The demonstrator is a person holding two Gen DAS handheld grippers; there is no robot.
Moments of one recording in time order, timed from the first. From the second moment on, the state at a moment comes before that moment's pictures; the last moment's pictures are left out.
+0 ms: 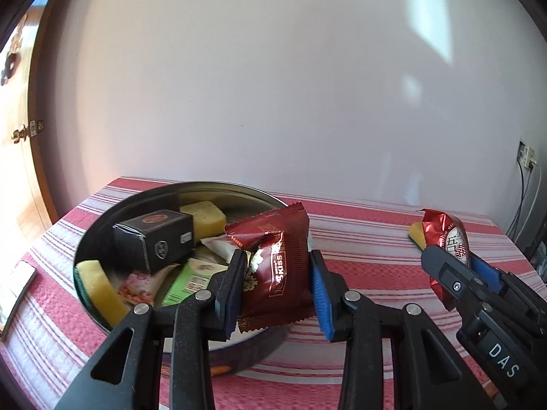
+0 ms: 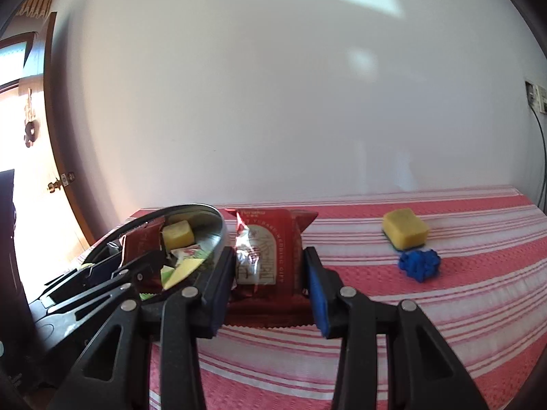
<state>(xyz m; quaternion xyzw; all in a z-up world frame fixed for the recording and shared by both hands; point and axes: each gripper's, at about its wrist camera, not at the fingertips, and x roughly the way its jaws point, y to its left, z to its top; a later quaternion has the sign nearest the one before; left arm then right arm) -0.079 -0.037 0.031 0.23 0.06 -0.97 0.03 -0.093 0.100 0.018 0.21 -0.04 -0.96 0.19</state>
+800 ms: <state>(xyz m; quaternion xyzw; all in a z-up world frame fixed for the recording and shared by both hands) -0.139 -0.124 0.022 0.28 0.05 -0.95 0.16 -0.160 -0.015 0.007 0.22 -0.06 -0.95 0.23</state>
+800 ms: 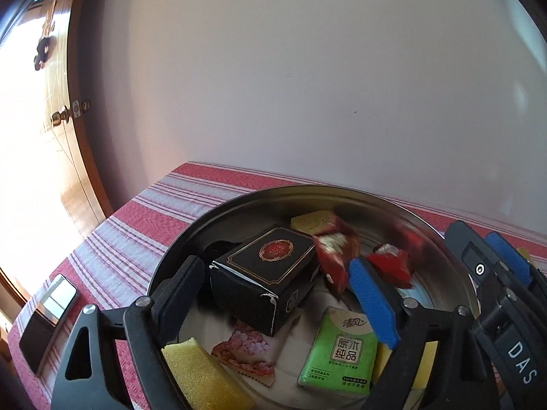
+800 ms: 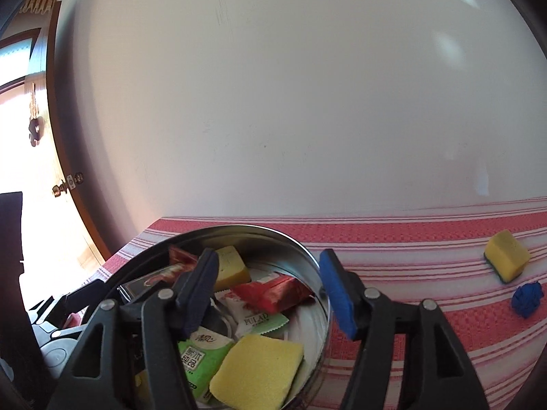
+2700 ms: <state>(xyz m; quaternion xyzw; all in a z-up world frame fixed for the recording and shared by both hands) -0.095 -0.033 0.019 0.14 0.00 -0.99 0.08 -0.082 0.121 0.014 0.13 -0.08 -0.98 0.08</state>
